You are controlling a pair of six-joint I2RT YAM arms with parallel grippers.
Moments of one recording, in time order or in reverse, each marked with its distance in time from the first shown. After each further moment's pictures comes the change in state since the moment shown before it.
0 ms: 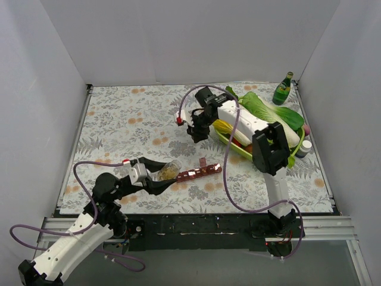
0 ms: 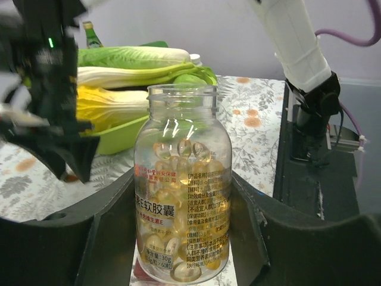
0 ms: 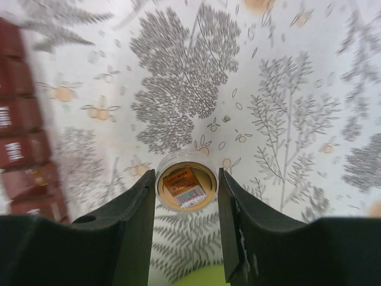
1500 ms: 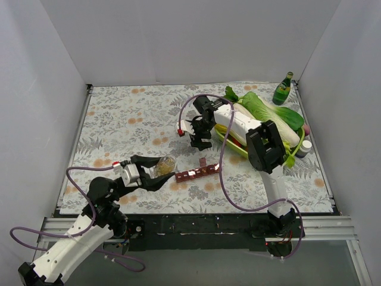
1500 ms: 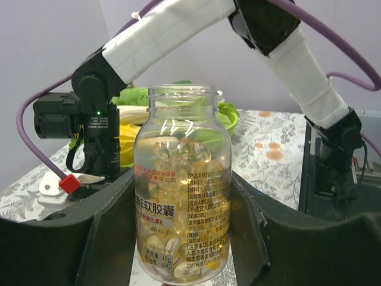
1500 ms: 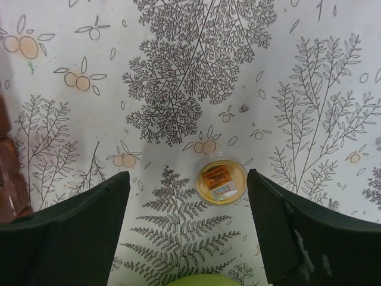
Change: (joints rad) left arm -0.001 -0.014 -0.003 0.137 -0.063 -0.020; right arm 0.003 -0.016 -0.055 -0.003 0.045 -0.151
